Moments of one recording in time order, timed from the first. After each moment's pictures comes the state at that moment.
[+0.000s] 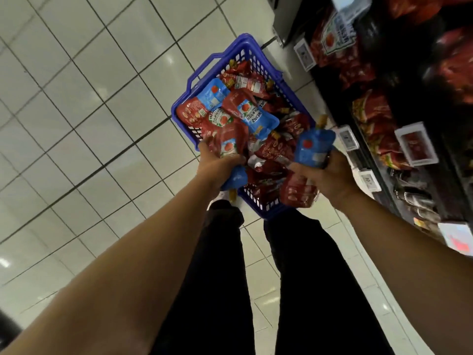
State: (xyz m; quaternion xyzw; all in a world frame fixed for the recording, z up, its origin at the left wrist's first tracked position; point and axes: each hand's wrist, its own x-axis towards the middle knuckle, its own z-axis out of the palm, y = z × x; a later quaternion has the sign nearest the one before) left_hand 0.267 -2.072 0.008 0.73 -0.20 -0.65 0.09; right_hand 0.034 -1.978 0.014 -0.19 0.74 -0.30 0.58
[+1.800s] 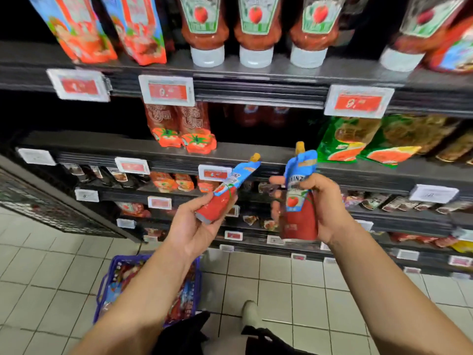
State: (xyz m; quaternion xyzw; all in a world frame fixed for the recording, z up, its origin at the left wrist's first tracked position) left_hand -0.009 -1.800 0.524 0.28 -0.20 -0.94 -0.01; right_hand -0.118 -1.574 0.560 0.06 0.41 -0.79 0.45
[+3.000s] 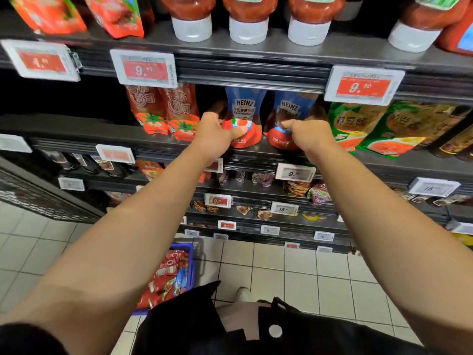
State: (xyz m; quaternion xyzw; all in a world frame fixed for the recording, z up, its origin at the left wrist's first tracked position) left_hand -0.167 -1.816 0.541 0.20 -0.77 -0.59 0.10; right_hand -0.233 -1.621 0.573 0.05 0.82 -0.56 0.13
